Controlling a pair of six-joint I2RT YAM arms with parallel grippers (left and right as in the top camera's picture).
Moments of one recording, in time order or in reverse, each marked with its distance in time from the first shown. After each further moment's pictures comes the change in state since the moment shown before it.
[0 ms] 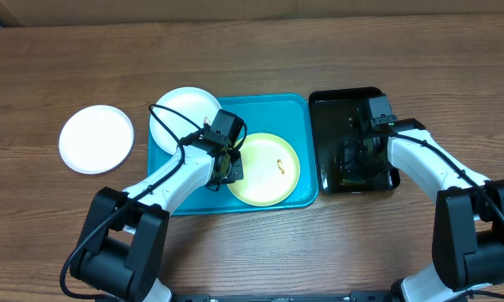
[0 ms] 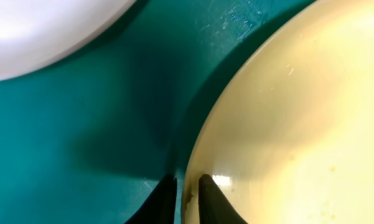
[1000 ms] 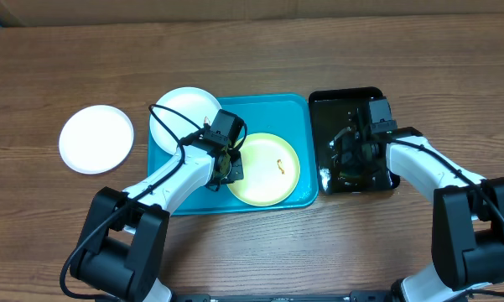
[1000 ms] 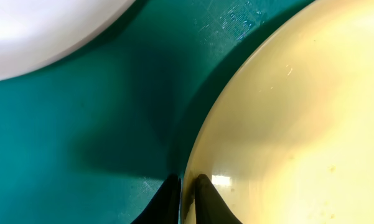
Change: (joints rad) left arm 0.000 0.000 0.000 0.000 0.000 0.000; right arm 0.000 0.004 -0.070 0.212 0.005 0.010
